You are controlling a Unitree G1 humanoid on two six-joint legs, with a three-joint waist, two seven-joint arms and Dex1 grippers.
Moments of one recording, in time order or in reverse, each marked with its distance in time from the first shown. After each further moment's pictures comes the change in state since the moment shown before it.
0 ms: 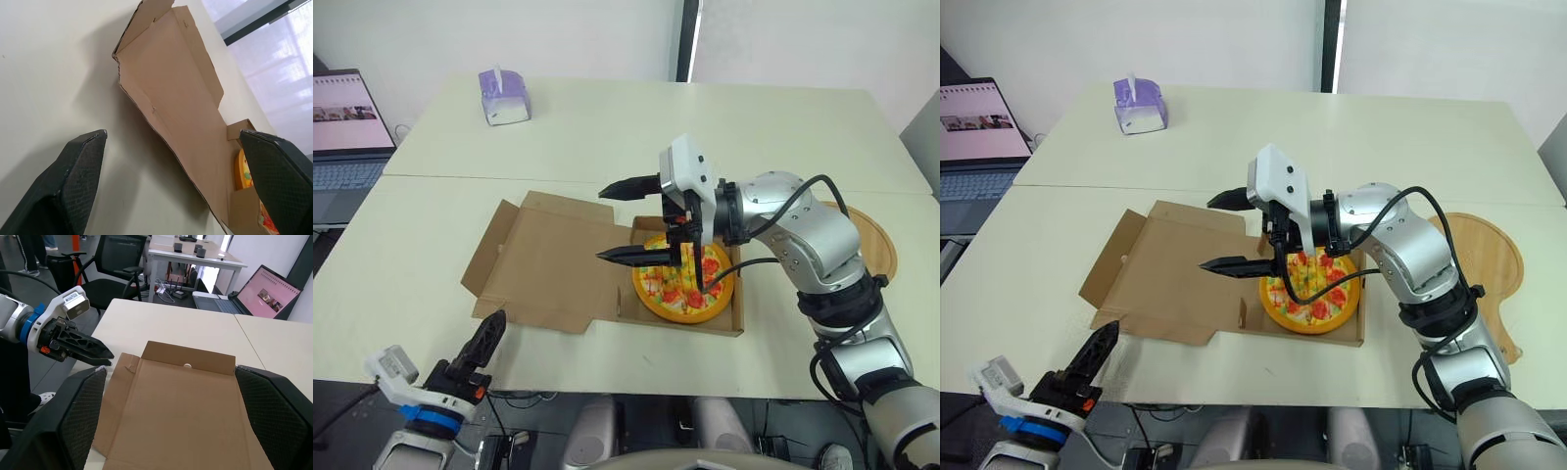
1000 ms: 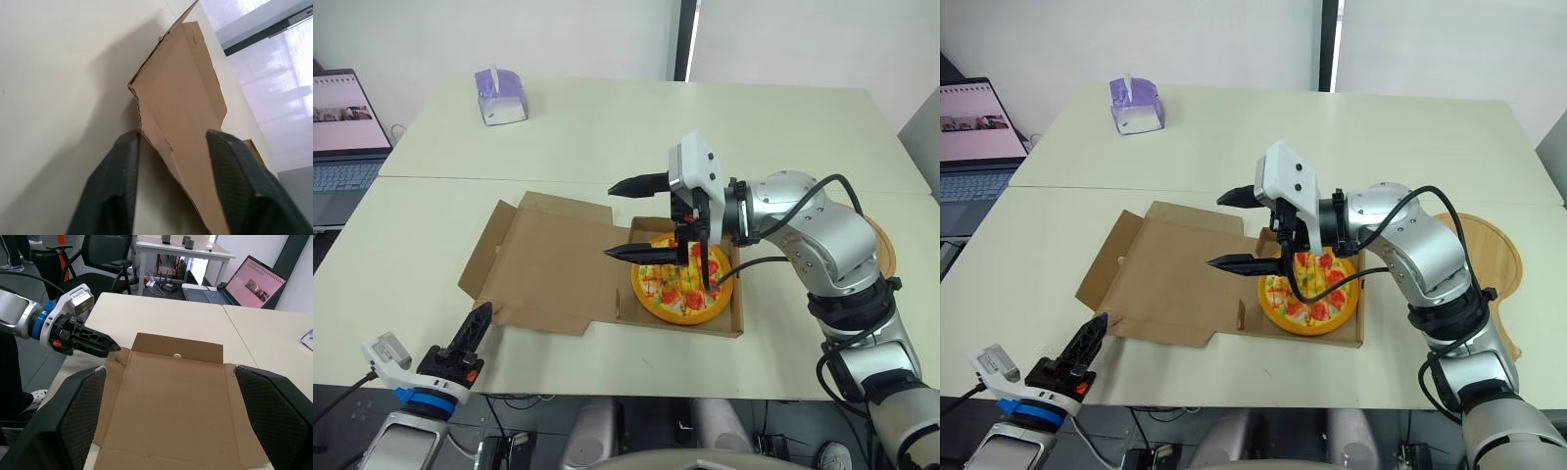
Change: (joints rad) left arm -0.056 0.067 0.012 0.119 -0.093 -0.023 0.030; right arm 0.011 -0.034 -0.026 -0.048 0.010 0.049 -0.024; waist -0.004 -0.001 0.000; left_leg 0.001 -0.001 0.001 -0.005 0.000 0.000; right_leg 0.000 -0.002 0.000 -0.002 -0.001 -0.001
